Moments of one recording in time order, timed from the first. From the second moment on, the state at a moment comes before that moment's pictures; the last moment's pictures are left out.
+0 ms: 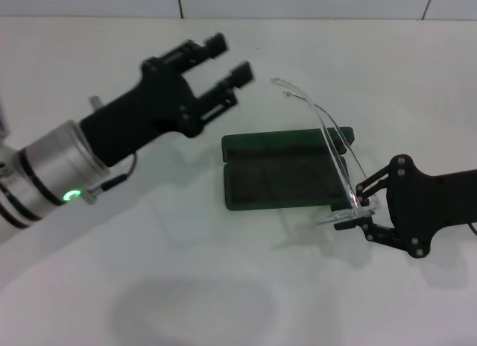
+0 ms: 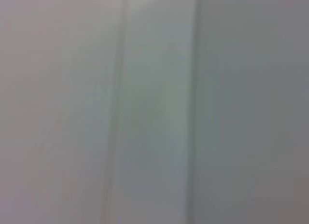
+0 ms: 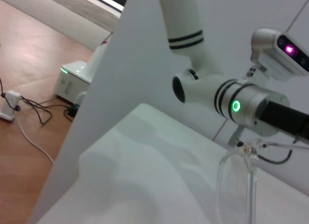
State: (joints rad) left arm -0.50 -2.08 1.32 0.29 0.88 1.55 -0.81; right arm 0.44 2.02 -1.09 -0.86 -1.76 -1.74 0.65
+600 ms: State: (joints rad) left arm -0.55 -2.09 1.33 0.29 1.02 1.75 -0.90; right arm 0.45 2.03 -1.11 -0.85 -1.76 -1.70 0.65
